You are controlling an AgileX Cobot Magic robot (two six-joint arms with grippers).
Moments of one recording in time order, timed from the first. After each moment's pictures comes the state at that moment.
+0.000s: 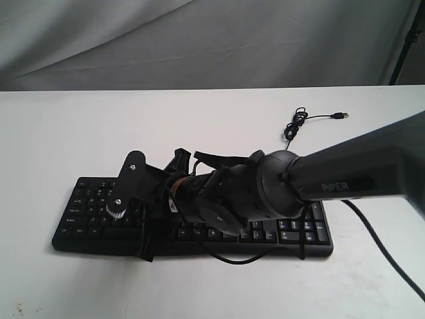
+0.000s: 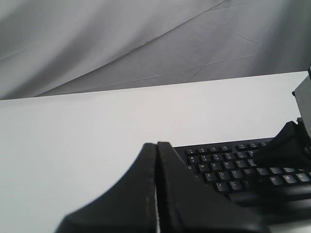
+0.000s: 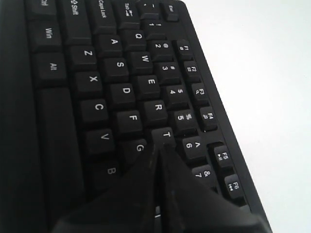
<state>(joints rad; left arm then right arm) -0.18 0.00 0.00 0.04 0.26 -0.02 0.86 2.11 -1.19 -0.17 -0.11 -0.36</state>
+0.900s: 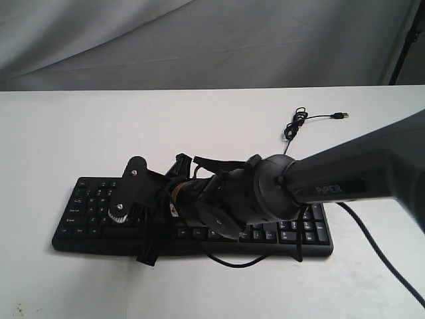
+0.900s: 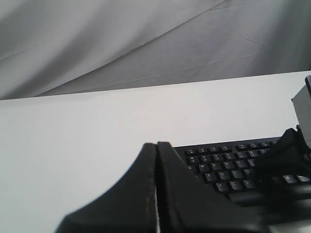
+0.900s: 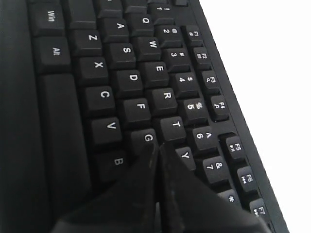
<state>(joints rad) -0.18 0.00 0.00 0.04 0.26 -0.02 0.86 2.13 -1.18 -0.17 -0.11 -0.36</state>
